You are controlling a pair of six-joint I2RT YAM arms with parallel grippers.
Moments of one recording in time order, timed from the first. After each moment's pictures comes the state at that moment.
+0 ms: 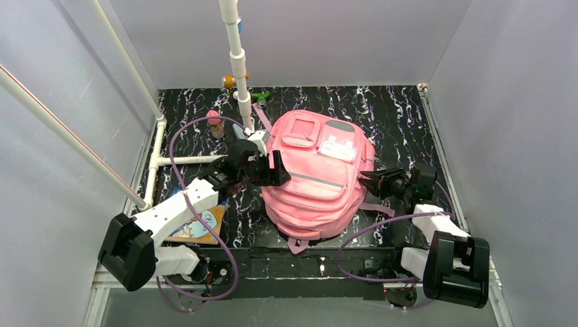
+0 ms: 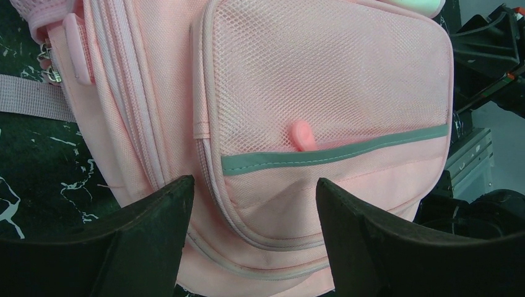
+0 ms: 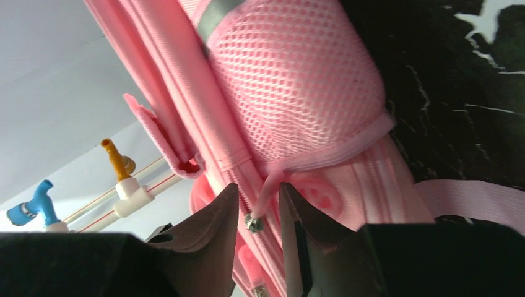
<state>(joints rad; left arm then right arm) -0.64 1.24 0.83 -0.24 0.14 -0.56 -0.14 1.11 0.31 0.15 -0.69 1.44</state>
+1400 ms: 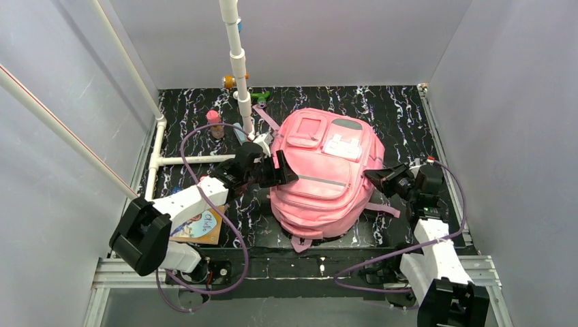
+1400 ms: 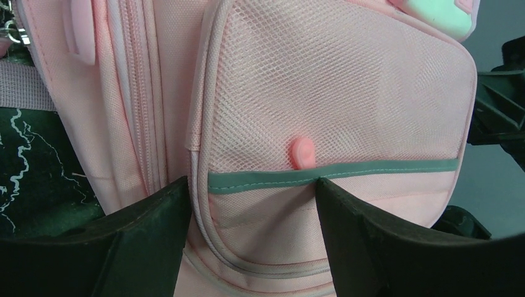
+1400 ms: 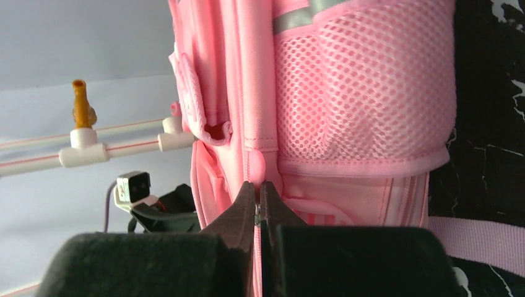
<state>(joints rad) -0.64 1.36 0.77 -0.04 0.22 -0.73 -0.11 0.84 0.32 0.06 -0.60 1.21</state>
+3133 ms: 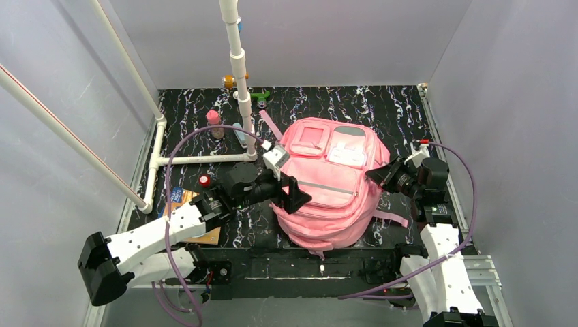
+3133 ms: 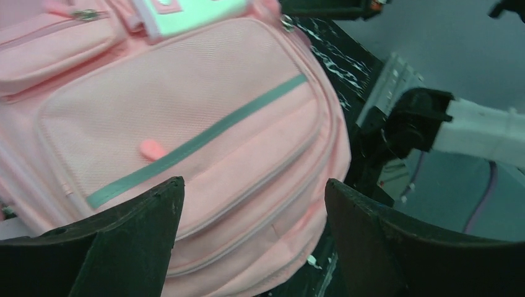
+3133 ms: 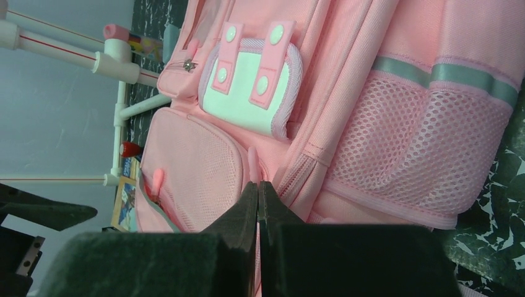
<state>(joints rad) -0.94 1.01 0.74 -0.02 0.10 -0.36 -0.02 0.67 0.54 -0.31 -0.53 0.61</state>
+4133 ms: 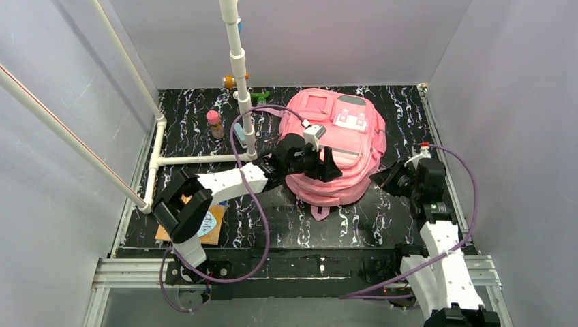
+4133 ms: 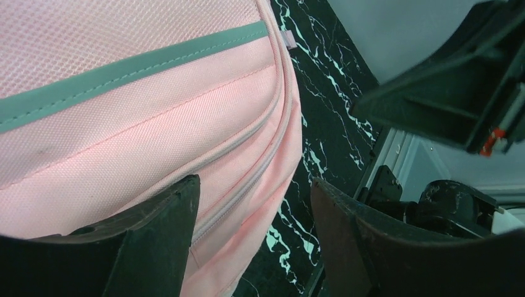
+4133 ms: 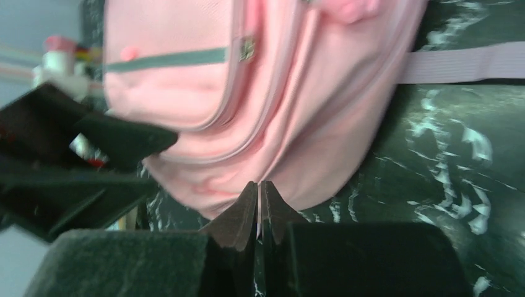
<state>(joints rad) -0.85 1.73 1.11 0.21 0.28 -0.53 -0.02 0.66 0.48 -0.30 -0.49 0.61</state>
